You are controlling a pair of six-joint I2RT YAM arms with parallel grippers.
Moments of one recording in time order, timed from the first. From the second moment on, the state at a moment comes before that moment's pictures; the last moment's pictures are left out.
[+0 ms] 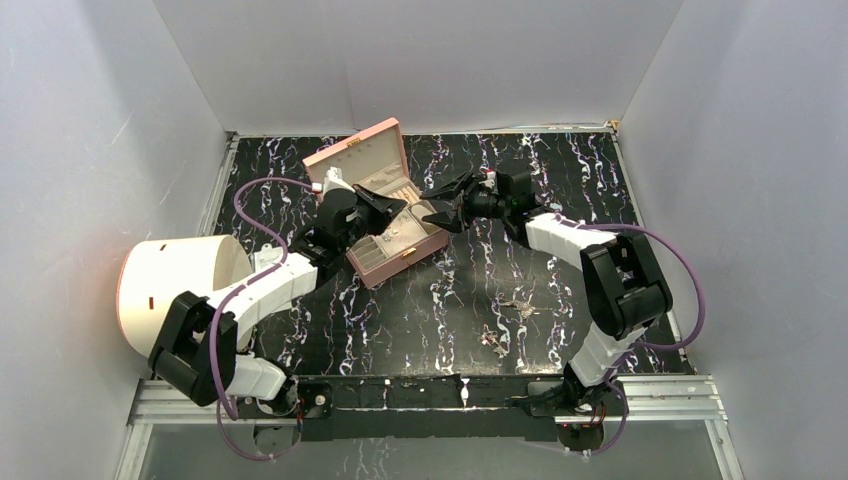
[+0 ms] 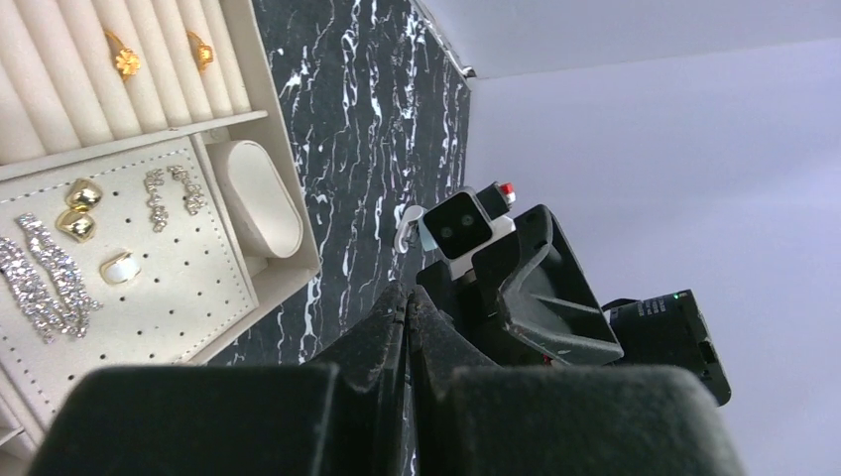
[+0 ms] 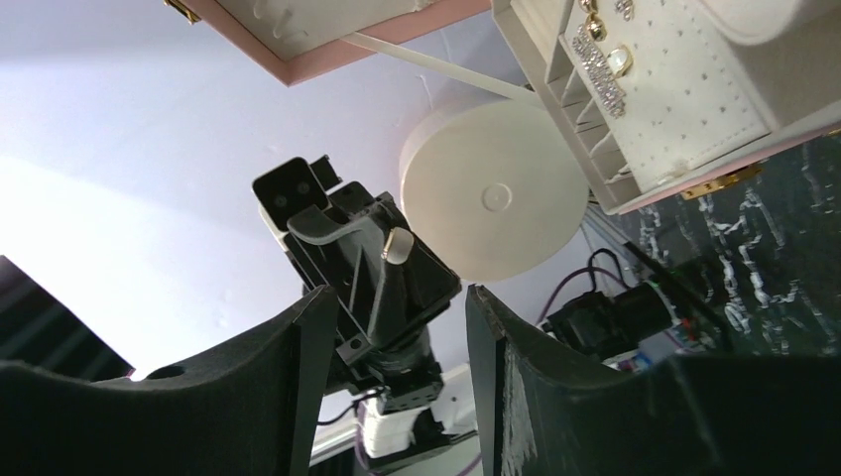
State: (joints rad) left arm -0.54 1.37 0.81 0.25 -0.06 -1.23; right arm 0.44 1.71 1.02 0.33 -0.81 1.73
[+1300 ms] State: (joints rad) left arm -0.54 1.37 0.77 0.40 0.00 -1.22; right arm 0.49 1.75 1.05 0.40 -0.75 1.99
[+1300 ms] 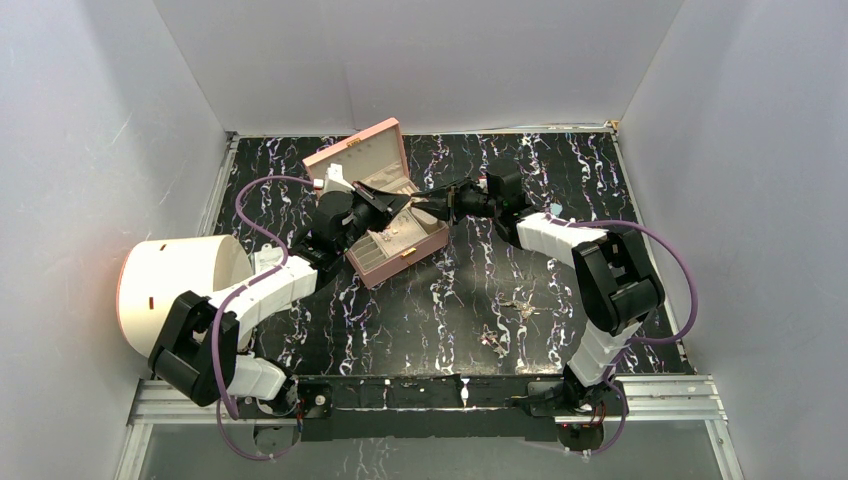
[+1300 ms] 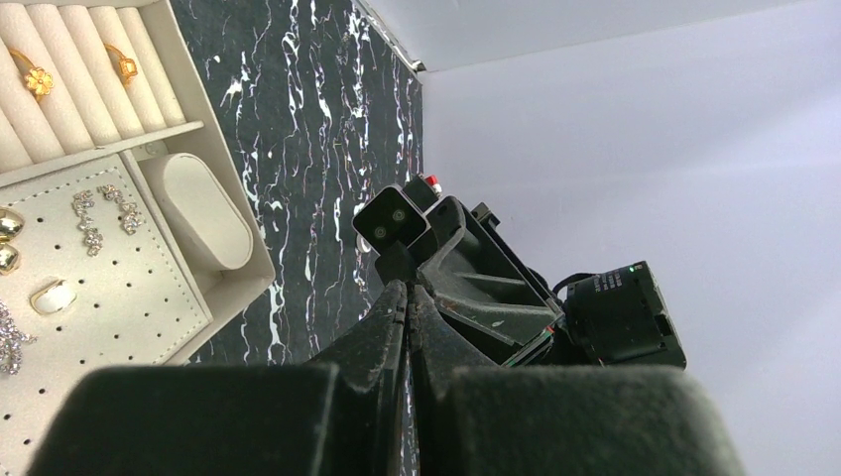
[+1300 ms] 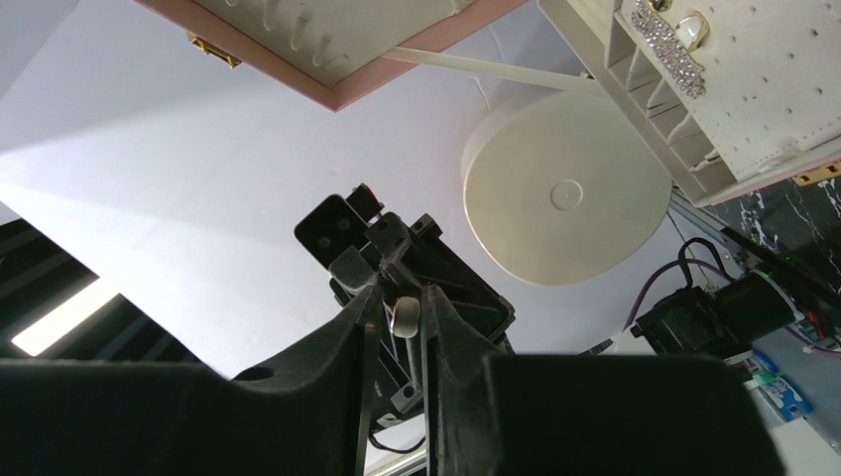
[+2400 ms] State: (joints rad) left arm -0.53 1.28 0.77 0.19 -0.09 -1.18; right arm 0.49 1.75 1.09 0.20 -0.71 1.74
